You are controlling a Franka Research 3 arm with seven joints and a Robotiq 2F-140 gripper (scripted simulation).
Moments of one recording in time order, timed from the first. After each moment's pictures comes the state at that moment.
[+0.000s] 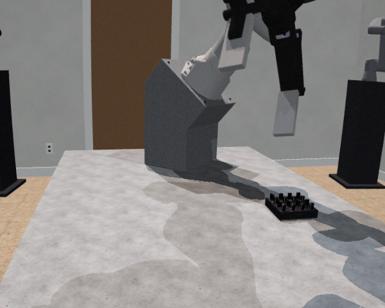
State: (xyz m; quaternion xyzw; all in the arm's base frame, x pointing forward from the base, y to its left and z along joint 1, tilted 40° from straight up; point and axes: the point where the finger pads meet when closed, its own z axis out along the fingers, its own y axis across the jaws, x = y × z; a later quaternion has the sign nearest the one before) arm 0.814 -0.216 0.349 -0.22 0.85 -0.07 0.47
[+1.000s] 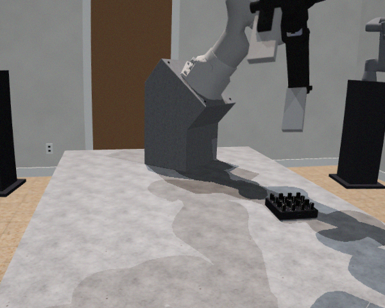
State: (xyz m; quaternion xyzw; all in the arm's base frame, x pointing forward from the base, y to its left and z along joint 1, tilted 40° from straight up) arm 0.808 -0.201 0.365 -0.27 0.84 -0.10 0.47
